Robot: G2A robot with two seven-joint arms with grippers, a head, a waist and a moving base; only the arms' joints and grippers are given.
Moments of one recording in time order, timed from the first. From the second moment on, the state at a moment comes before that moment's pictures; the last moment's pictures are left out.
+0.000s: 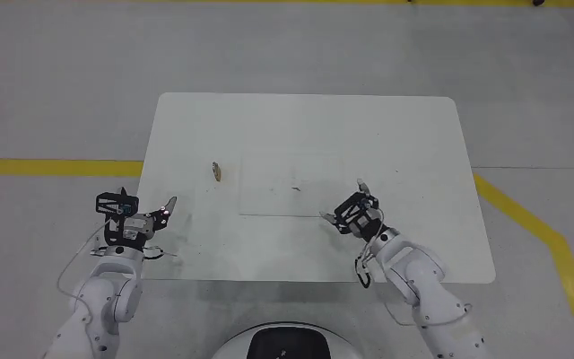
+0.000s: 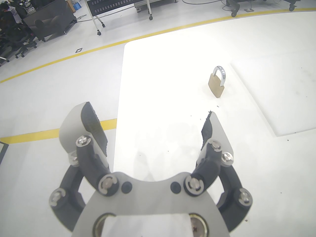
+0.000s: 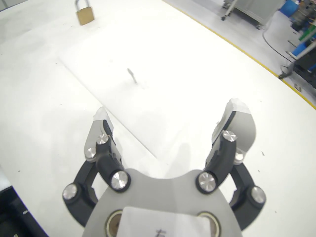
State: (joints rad) left arm 1.73 -1.15 -1.60 -1.80 1.33 0.00 0.00; right arm -1.52 -1.16 1.28 -1.83 -1.55 -0.32 0.21
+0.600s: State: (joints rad) left arm 1.73 -1.15 -1.60 -1.80 1.33 0.00 0.00; right arm -1.07 -1.25 0.95 -1.47 -1.43 -0.37 0.47
